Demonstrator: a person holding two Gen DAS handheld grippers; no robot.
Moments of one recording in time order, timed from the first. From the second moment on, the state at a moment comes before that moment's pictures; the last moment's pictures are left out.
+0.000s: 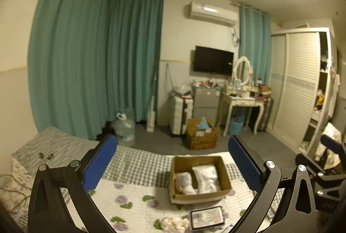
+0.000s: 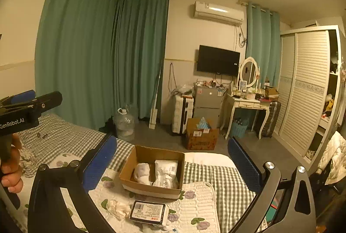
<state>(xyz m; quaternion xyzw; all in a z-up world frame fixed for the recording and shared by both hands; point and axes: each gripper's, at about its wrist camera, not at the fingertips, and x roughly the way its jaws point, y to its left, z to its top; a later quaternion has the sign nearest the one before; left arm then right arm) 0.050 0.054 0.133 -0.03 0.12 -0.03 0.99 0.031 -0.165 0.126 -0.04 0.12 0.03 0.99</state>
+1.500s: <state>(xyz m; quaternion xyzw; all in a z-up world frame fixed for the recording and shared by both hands) 0.125 0.035 -0.073 0.03 0.30 -0.03 0.95 0.090 -0.188 -0.085 -0.09 0.34 0.00 0.94</state>
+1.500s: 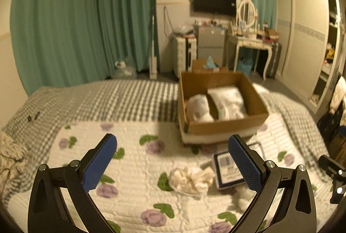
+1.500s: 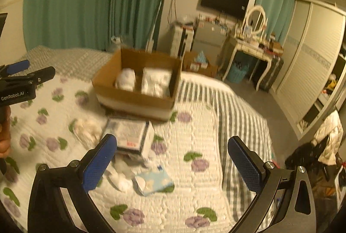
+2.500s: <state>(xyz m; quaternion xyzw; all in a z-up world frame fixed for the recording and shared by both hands) 0.193 0.009 -0.237 0.05 0.45 -0.03 0.89 0.169 -0.208 -0.262 -0.04 0.52 0.00 0.85</state>
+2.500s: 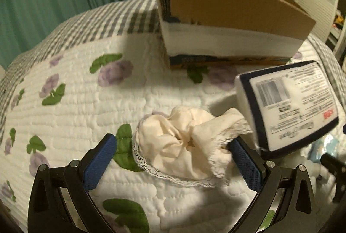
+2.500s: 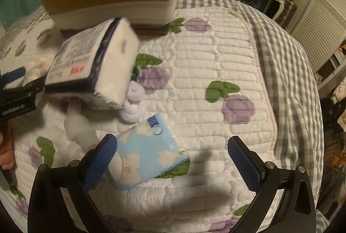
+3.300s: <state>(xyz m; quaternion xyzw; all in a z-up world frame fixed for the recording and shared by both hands) 0.133 0.026 -0.184 0.03 0.42 -0.06 0.90 0.127 -0.198 -0.228 -0.01 0.49 0.05 0.87</state>
